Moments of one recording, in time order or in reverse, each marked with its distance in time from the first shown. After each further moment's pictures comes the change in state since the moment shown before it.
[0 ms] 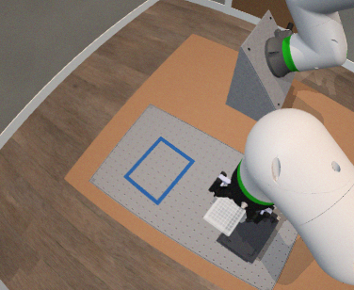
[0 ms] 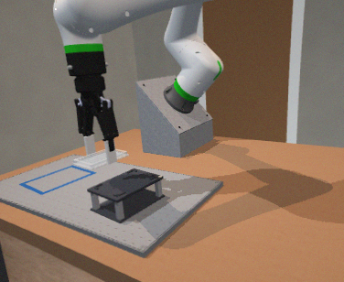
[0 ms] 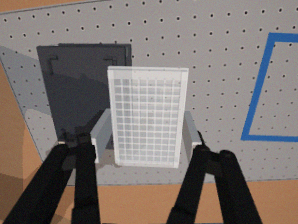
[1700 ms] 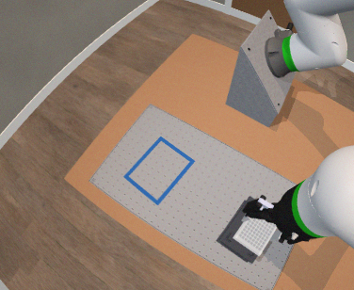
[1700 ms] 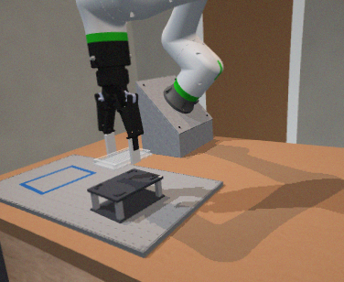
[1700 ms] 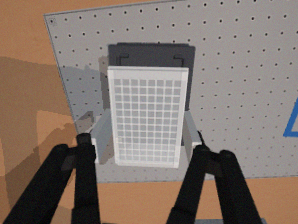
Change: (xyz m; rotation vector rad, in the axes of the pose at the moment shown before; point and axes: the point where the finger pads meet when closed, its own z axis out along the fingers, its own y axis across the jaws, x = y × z) arm -0.001 -0.094 -0.016 -0.001 0.000 0.000
